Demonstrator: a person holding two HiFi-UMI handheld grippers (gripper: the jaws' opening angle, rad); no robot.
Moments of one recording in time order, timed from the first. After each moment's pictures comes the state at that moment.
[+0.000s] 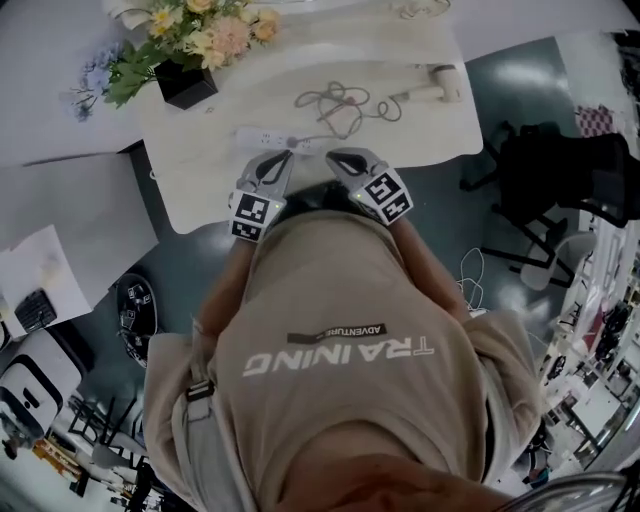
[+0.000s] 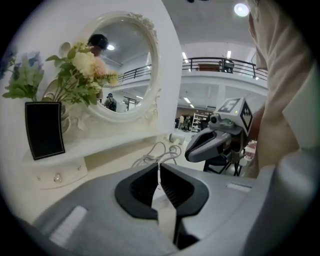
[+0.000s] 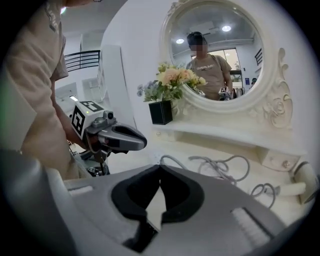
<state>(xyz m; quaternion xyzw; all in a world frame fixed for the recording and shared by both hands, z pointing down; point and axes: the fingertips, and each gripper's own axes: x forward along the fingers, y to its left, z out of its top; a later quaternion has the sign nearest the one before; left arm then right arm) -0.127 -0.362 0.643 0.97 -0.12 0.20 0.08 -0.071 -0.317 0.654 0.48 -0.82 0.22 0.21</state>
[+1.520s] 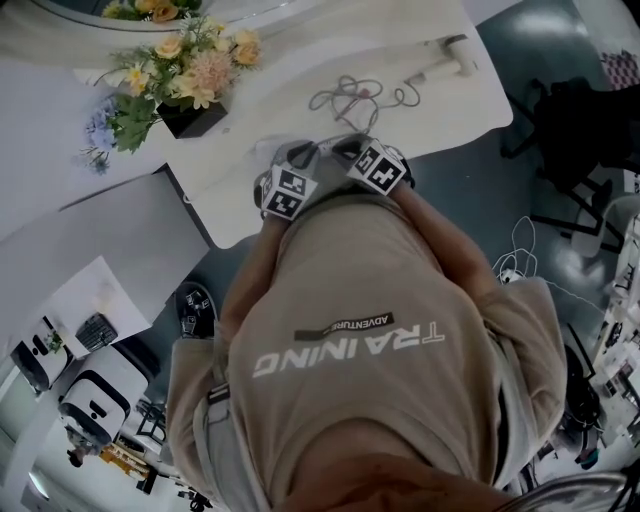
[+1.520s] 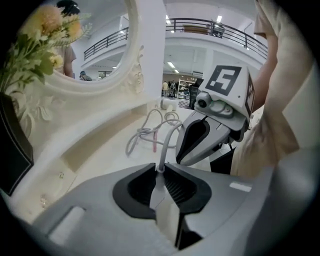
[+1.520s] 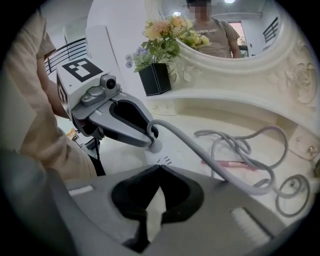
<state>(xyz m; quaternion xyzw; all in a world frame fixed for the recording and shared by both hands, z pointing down) -0.088 -0.380 0.714 0.92 -0.01 0.39 0.03 -0.081 -0.349 0.738 0.42 -0.80 0.32 0.29</state>
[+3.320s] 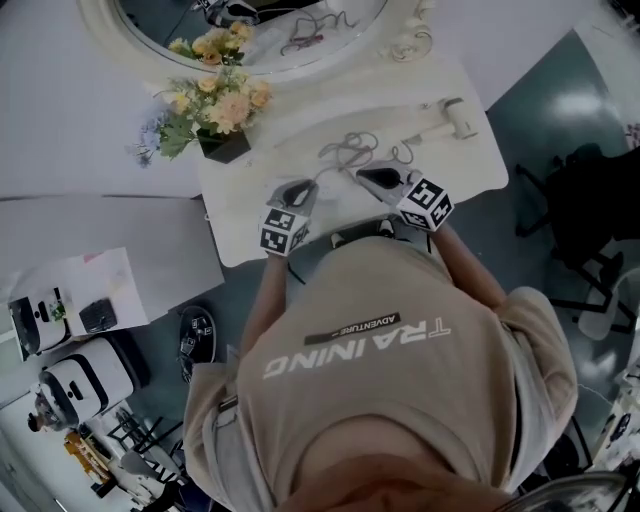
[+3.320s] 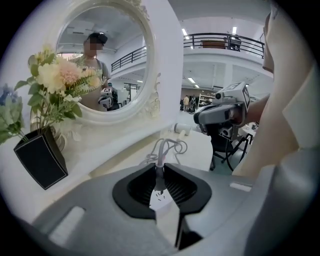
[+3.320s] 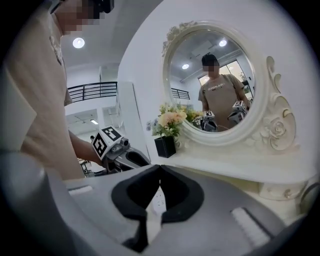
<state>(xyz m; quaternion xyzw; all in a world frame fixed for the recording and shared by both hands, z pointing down) -0.073 -0.358 0.610 0.94 -0.14 0.31 0.06 0.014 -0.309 0.550 0.42 -0.89 0.16 0.06</state>
